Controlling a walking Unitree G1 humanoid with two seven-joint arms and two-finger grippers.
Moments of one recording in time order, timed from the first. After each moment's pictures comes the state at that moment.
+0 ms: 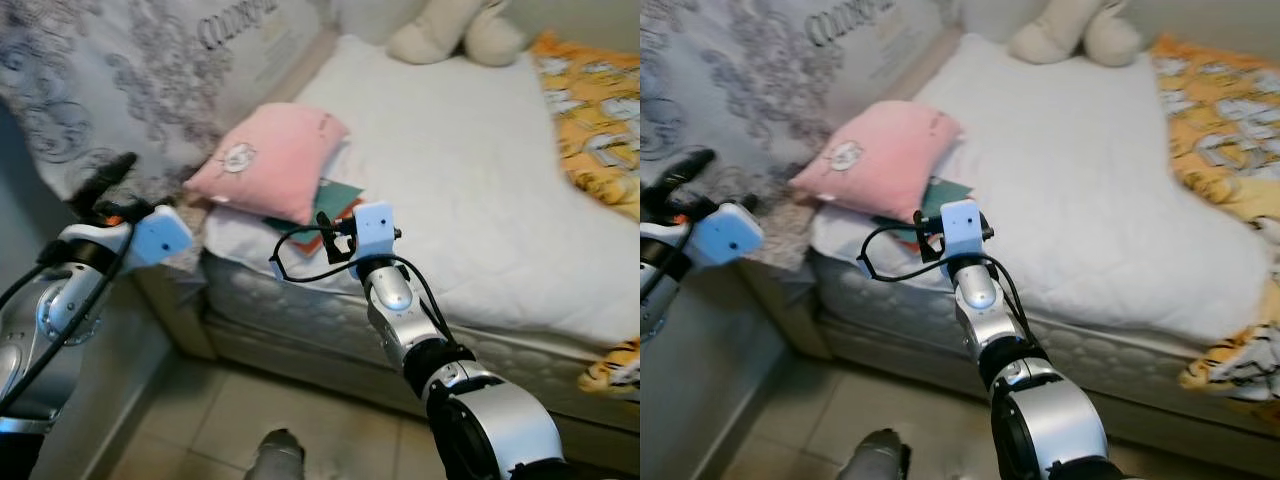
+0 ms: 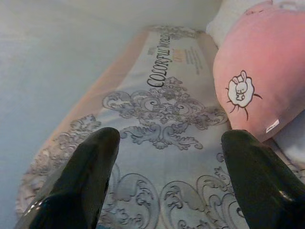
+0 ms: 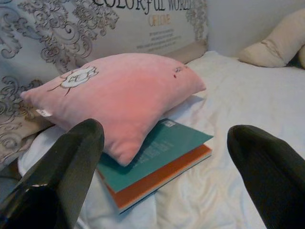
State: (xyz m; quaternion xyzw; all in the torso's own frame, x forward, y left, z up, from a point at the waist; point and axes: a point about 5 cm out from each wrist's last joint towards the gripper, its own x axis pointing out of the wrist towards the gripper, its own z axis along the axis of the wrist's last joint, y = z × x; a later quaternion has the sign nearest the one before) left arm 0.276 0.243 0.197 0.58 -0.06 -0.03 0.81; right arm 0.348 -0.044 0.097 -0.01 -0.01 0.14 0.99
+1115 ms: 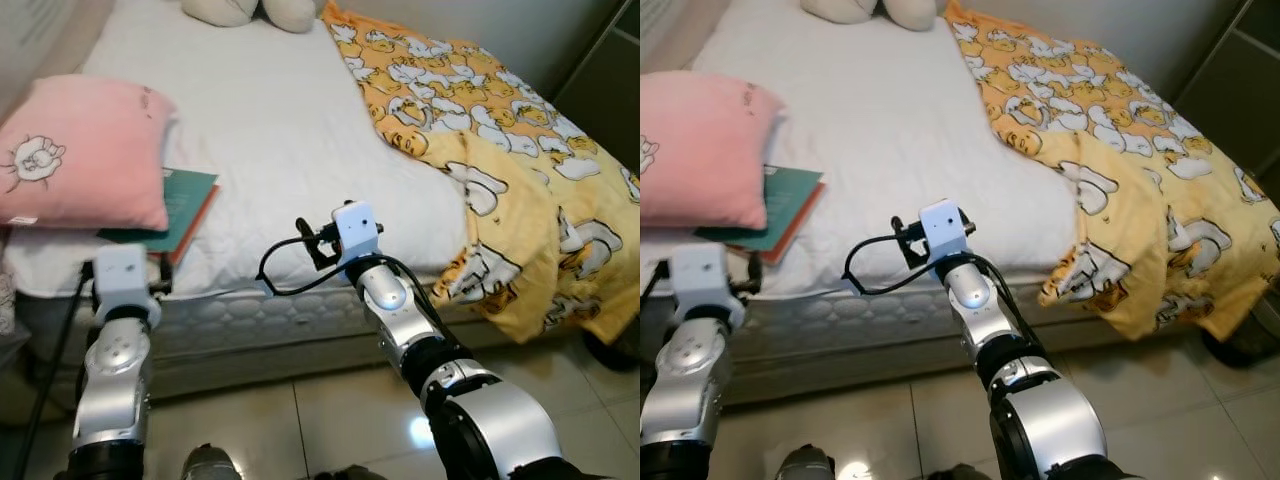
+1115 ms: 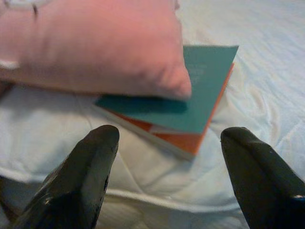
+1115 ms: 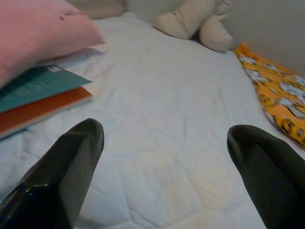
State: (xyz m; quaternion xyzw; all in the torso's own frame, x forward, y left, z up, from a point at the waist) left arm 0.272 0.250 0.085 0.05 0.09 0.16 0.98; right arm 0.345 -0.037 0.098 -0.05 -0.02 0.21 0.98
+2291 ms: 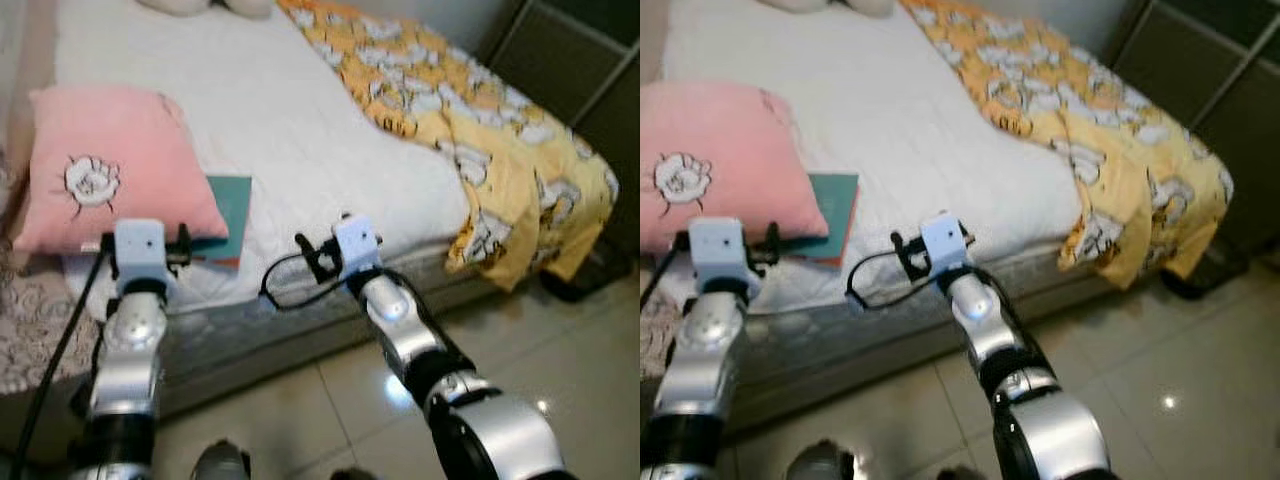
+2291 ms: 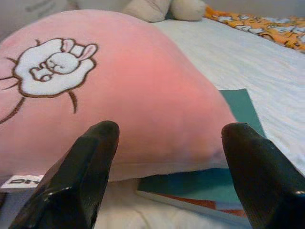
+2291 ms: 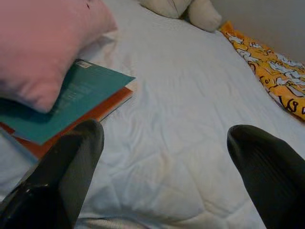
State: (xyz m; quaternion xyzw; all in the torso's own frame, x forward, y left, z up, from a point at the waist) left arm 0.299 0.225 0.109 0.10 0.01 0.10 0.99; right arm 0.336 -0.039 0.085 -0.05 0.00 0.23 0.97
